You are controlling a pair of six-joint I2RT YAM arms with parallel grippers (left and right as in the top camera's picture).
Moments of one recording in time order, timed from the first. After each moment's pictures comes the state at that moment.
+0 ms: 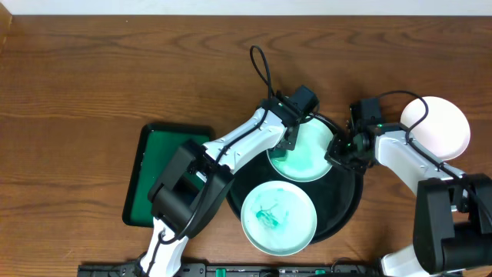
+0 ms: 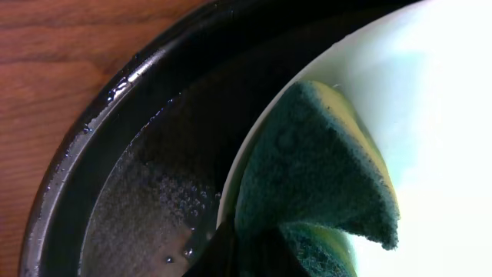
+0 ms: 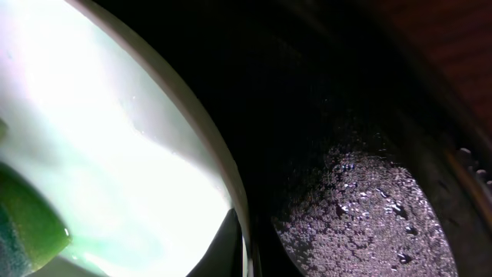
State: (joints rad) left arm -0.73 2.10 1.54 -0.83 -0.19 -0.48; right arm 0.15 1.71 0.89 -0.61 -0.27 0.62
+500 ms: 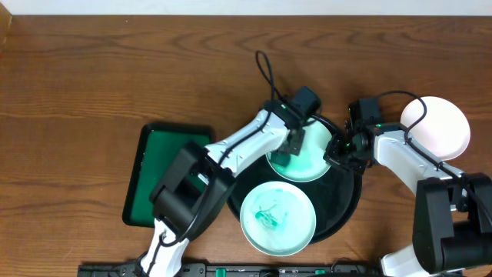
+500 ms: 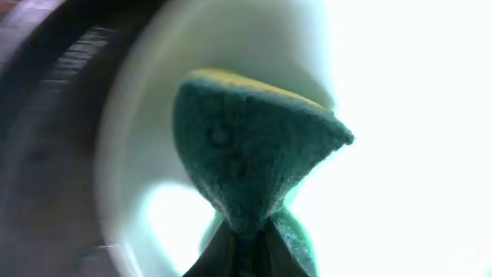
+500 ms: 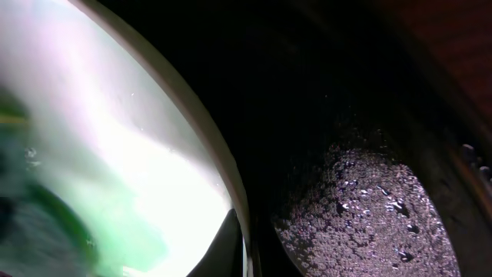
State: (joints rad) left arm -0.78 2.10 1.54 -0.81 -0.01 -0.43; right arm 0.15 1.71 0.89 -0.61 -0.28 0.62
